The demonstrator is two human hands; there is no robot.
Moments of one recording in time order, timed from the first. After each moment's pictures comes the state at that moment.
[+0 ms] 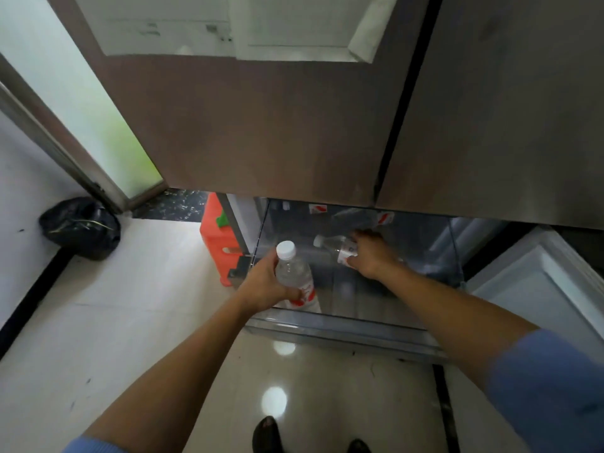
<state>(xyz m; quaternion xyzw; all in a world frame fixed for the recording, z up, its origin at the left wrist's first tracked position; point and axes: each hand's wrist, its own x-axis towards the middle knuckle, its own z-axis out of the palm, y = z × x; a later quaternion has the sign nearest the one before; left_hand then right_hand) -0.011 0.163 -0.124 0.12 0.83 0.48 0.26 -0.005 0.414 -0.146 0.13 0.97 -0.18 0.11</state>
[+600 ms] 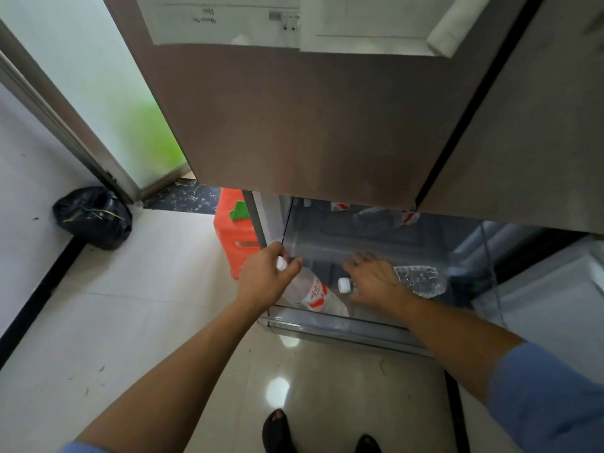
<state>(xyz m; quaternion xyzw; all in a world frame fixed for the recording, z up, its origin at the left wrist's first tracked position) -0.022 0.130 -0.118 0.11 0.93 0.36 0.04 0.007 0.359 -0.171 -0.06 0.99 0.05 0.14</state>
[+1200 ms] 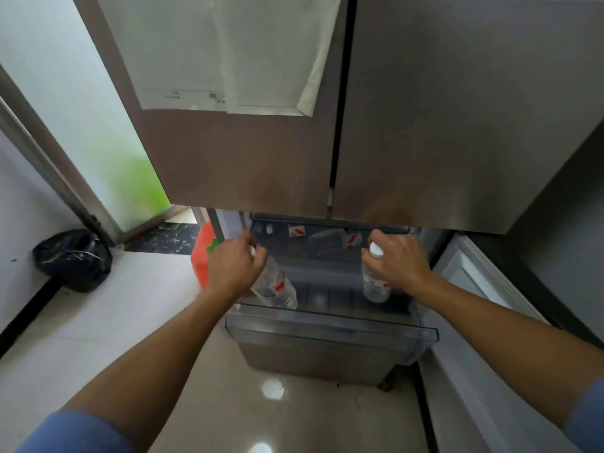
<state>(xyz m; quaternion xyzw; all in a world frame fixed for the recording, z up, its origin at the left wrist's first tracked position) 0.027 0.178 -0.031 0.12 0.96 0.23 -0.10 0.101 0.468 -0.041 0.03 0.98 -0.07 -0.21</state>
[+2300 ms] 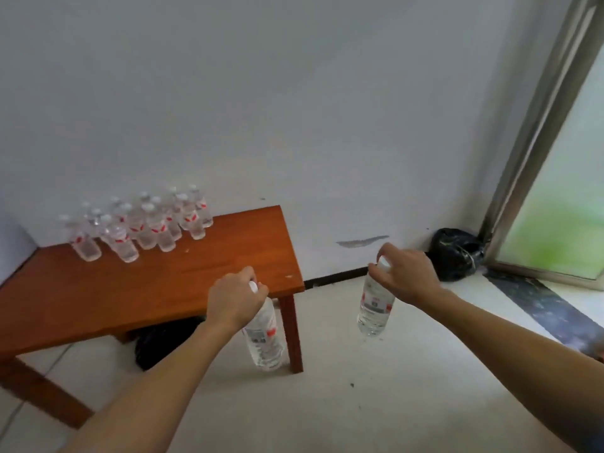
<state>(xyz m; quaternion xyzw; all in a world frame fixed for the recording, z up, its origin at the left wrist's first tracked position) 0.519 -0.540 0.023 -0.46 0.86 0.07 -0.19 0.251 -0.383 0.024 -0.51 0.83 -0.21 -0.08</state>
